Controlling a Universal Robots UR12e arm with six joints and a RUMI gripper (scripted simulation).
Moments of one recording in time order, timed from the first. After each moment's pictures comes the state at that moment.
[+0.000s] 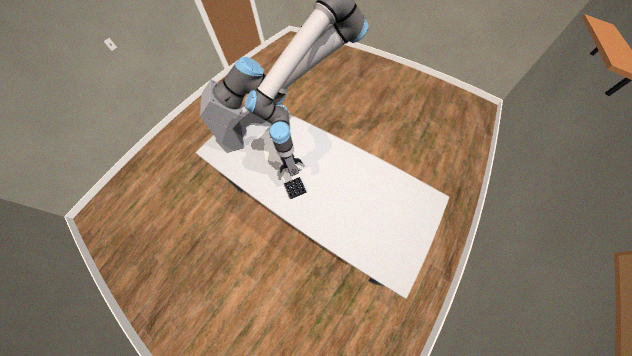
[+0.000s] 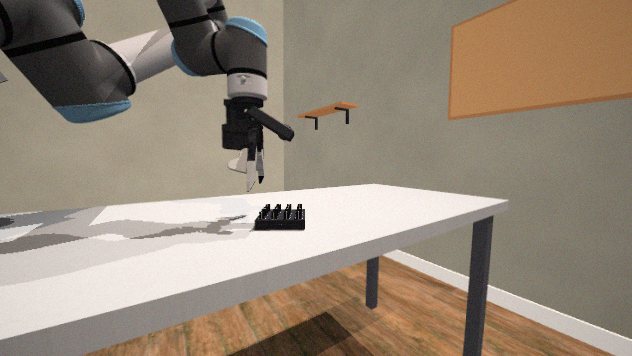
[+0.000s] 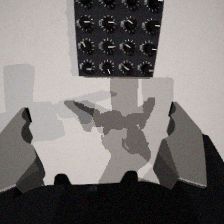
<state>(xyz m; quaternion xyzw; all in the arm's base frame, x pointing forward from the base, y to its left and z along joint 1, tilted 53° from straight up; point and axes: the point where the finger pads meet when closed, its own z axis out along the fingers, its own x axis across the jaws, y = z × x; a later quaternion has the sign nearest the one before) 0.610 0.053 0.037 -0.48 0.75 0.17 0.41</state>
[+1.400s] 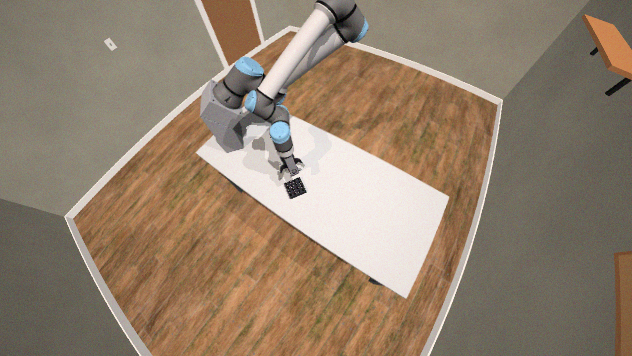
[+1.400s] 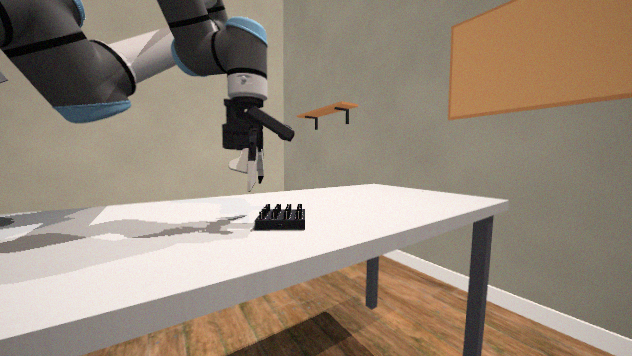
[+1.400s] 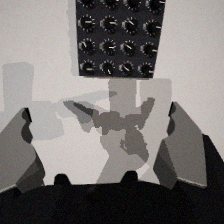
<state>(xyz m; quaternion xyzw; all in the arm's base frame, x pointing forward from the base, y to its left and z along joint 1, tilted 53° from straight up) 0.611 0.053 0.038 -0.49 0.75 0.17 0.41</state>
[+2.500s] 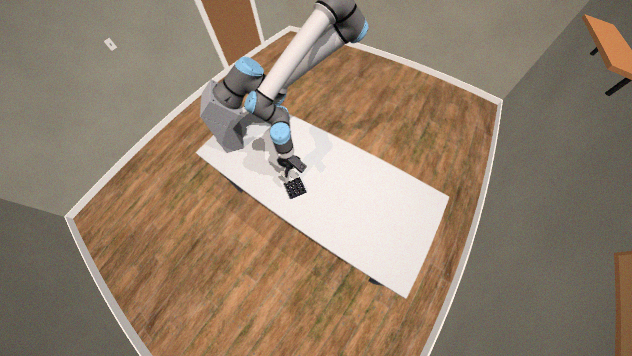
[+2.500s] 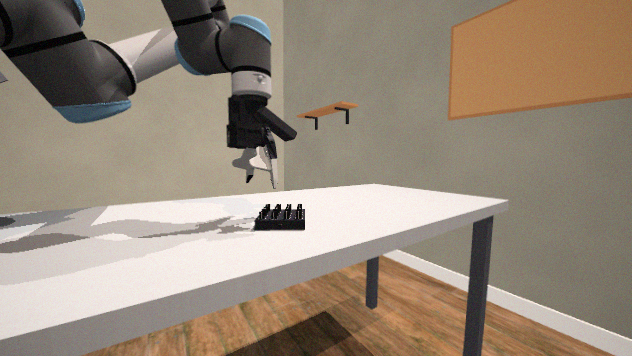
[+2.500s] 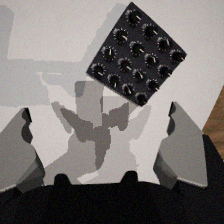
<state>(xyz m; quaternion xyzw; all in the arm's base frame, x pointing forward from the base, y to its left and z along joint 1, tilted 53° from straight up) 0.618 0.049 0.045 -0.68 0.59 0.04 0.44</state>
